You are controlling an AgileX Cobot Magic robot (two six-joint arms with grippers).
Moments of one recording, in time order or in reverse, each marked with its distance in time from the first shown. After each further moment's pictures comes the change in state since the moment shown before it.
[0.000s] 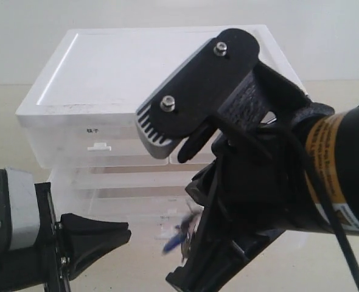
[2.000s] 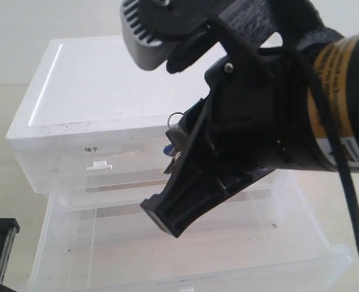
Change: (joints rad) left arm 0.206 -0.458 0.096 0.664 -0.199 -0.411; right arm 0.000 0.002 -0.088 -0.156 -0.014 0.118
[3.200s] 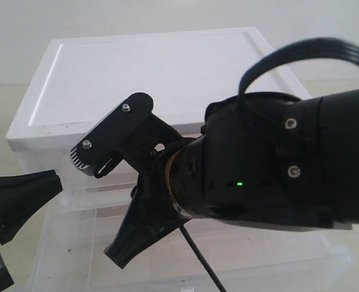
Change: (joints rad) left arm 0.270 0.166 0.000 -0.391 0.029 0.054; right arm -0.108 0.406 -0.002 0.025 -0.190 0.009
